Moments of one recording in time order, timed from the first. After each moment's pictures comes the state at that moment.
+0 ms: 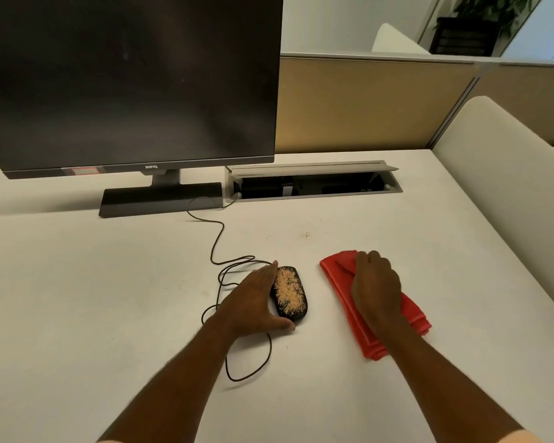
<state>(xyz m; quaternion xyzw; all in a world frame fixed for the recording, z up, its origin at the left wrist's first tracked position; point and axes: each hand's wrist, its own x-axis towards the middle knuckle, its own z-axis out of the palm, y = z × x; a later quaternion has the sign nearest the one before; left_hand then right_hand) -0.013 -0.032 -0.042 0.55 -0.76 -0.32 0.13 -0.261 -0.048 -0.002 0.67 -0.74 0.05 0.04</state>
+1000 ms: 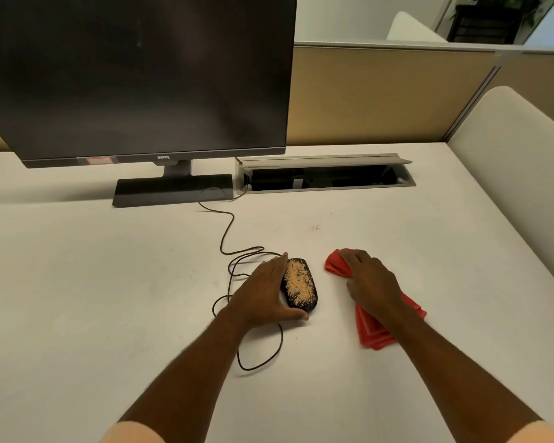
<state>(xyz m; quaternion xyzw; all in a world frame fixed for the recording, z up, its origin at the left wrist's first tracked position) -0.018 -0.032 -0.051 0.56 -0.75 -0.31 0.14 -0.264 -0.054 -0.021 0.75 -0.66 -0.01 -0.10</state>
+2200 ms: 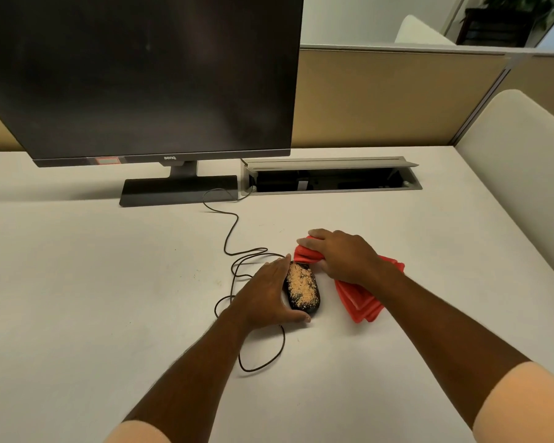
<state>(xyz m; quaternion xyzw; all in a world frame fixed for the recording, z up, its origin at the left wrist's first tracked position) -0.018 -0.031 -0.051 0.56 -0.76 -0.30 0.15 -0.214 -0.107 0.016 0.87 -0.48 -0.07 -0.08</state>
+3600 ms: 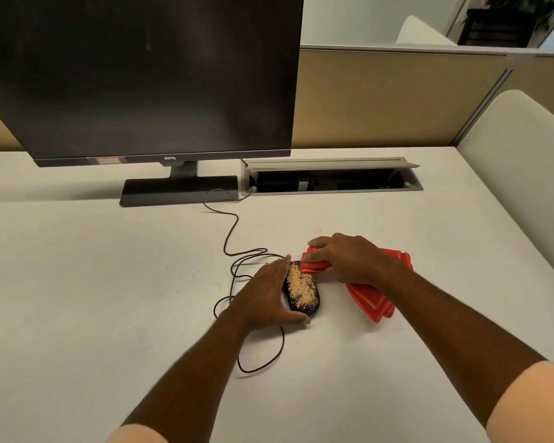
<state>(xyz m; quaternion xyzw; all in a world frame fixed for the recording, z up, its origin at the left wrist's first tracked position) -0.018 -0.031 -0.053 0.56 -0.75 -0.31 0.15 -0.223 -0.110 0.027 0.89 -0.42 -0.15 -0.09</state>
